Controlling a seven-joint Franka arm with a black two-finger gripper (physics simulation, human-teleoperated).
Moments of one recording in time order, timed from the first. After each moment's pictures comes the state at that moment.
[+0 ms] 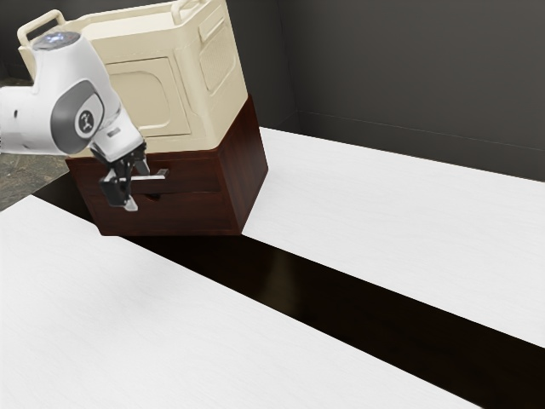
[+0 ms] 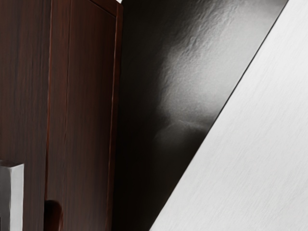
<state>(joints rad) 0.11 0.17 0.35 -1.56 0.03 1.97 1.47</state>
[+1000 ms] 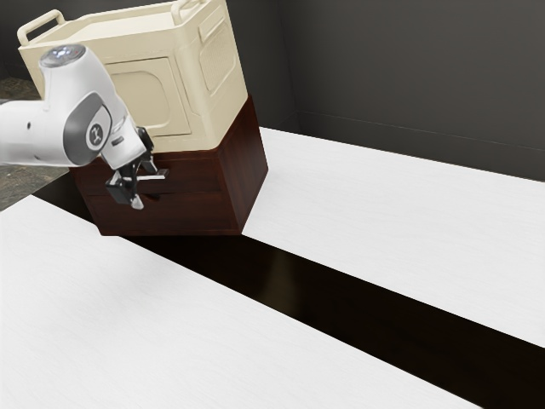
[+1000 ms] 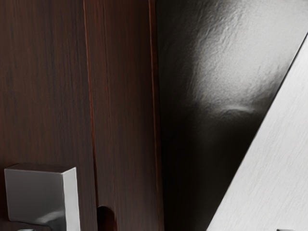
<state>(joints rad) 0.13 0.23 0.35 -1.56 0.02 2.12 1.59</state>
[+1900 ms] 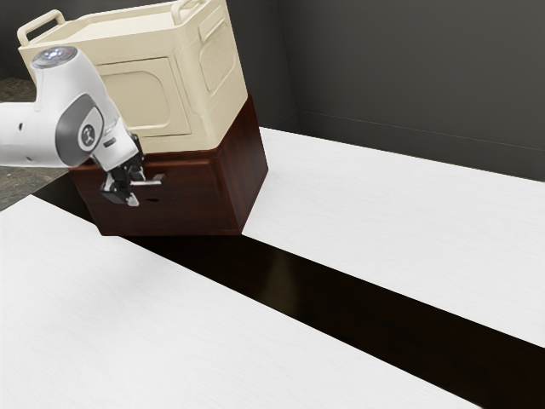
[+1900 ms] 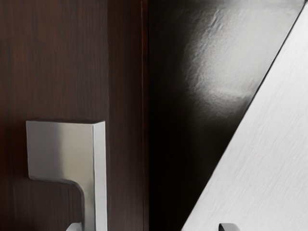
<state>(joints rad) 0.13 0.21 0.37 -1.58 0.02 2.11 1.58</state>
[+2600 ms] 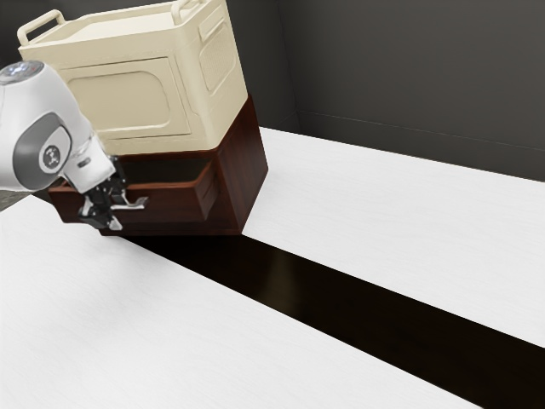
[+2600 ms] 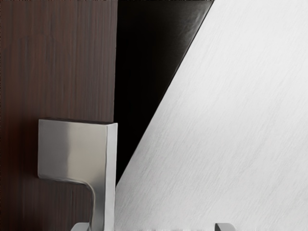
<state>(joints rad) 0.10 -0.01 0.36 -1.84 0.08 2.11 1.50</state>
